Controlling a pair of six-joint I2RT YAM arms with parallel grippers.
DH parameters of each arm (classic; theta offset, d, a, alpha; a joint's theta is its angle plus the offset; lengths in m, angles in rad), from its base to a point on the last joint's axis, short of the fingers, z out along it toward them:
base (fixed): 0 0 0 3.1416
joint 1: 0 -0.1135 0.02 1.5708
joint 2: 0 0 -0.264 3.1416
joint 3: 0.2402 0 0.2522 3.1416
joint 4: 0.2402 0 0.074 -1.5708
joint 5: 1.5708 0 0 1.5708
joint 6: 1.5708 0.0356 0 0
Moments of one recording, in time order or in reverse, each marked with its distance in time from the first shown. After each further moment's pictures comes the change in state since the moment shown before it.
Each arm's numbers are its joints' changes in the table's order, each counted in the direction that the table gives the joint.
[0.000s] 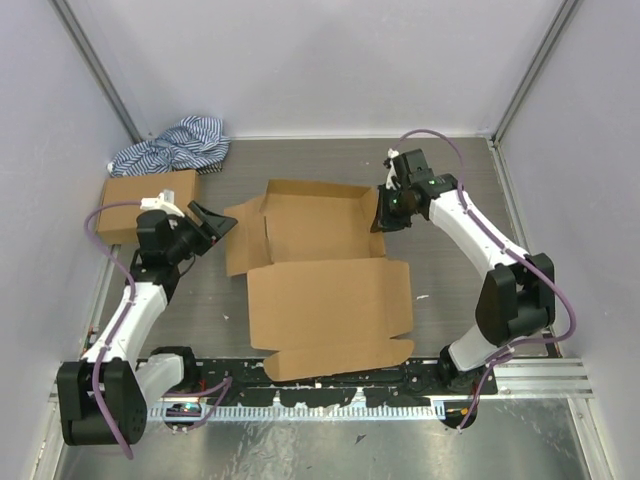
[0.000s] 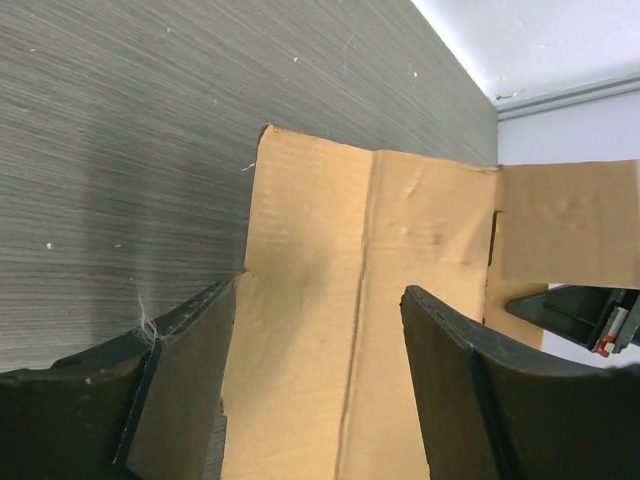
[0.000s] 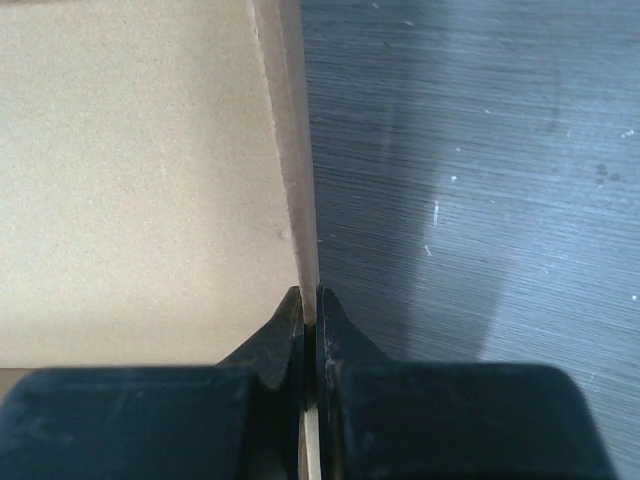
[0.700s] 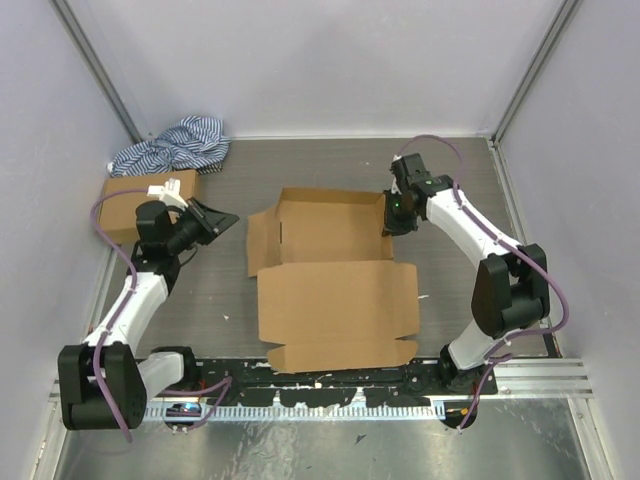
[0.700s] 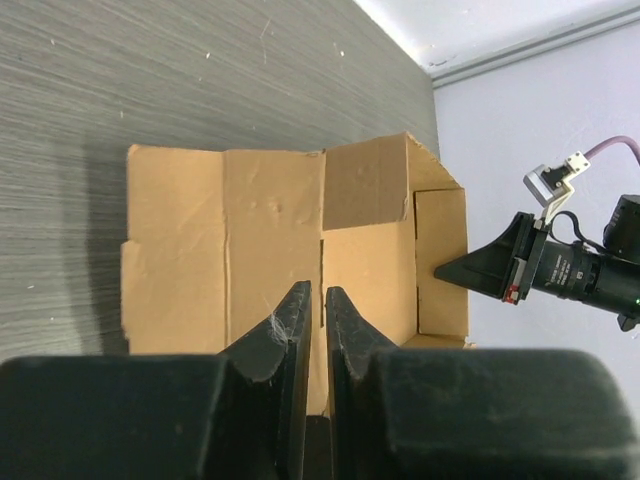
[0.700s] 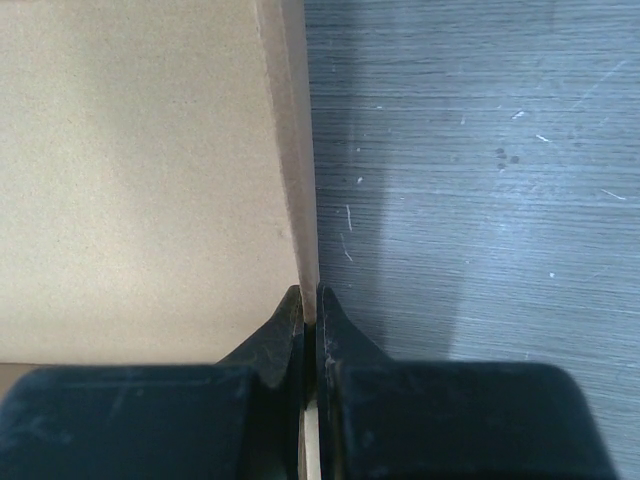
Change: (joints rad) left arm -0.003 0.058 0.049 -0.106 0.151 -0.033; right arm 0.036 0.029 -0.009 0.016 0.121 -0.006
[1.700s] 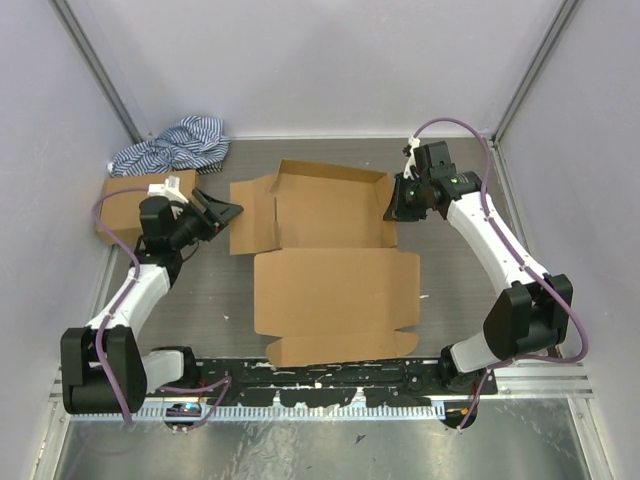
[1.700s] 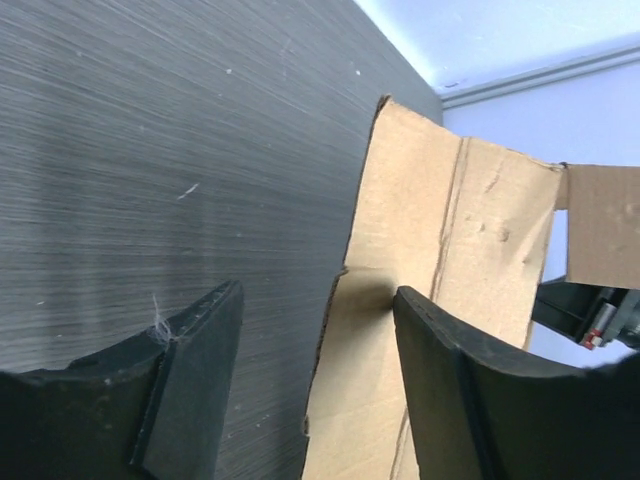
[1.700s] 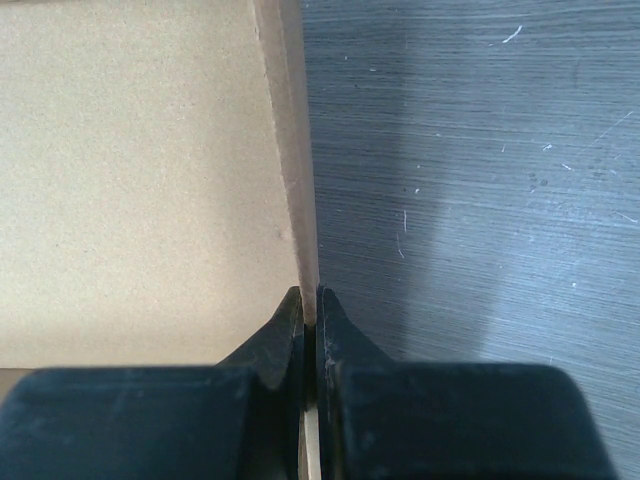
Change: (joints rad) left arm 0.003 0.099 0.035 -0.025 -0.049 -0.030; right arm 0.043 -0.134 0.054 0.013 -0.130 -0.005
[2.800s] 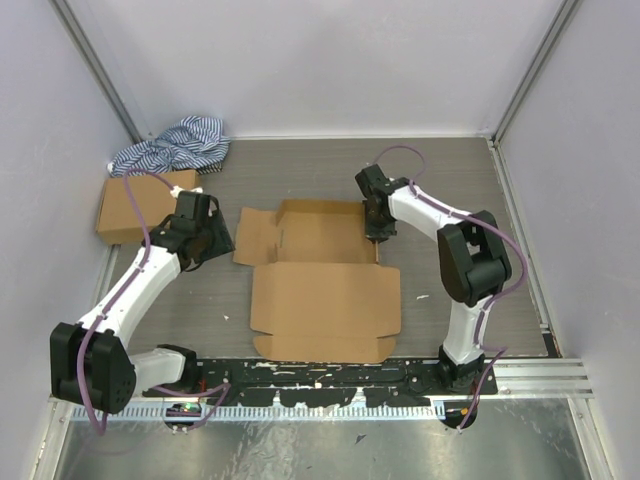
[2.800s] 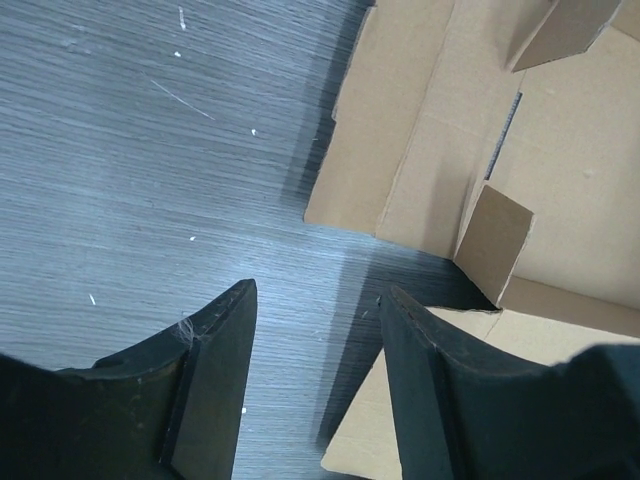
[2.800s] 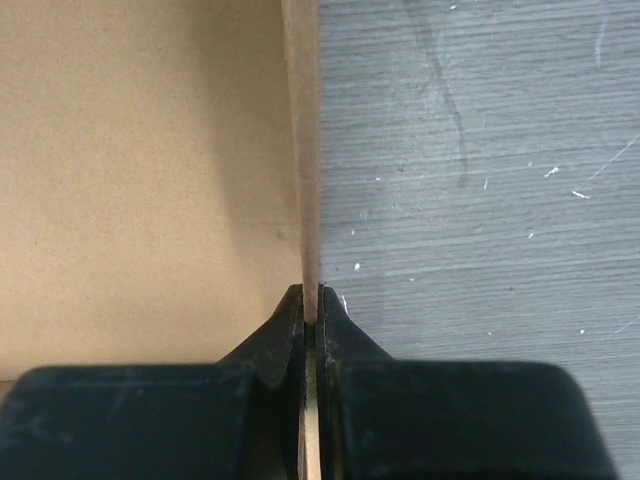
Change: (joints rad) left arm 0.257 0.027 0.251 0.795 -0.610 0.327; right arm -0.185 0.430 0.038 -0.056 0.397 0.104
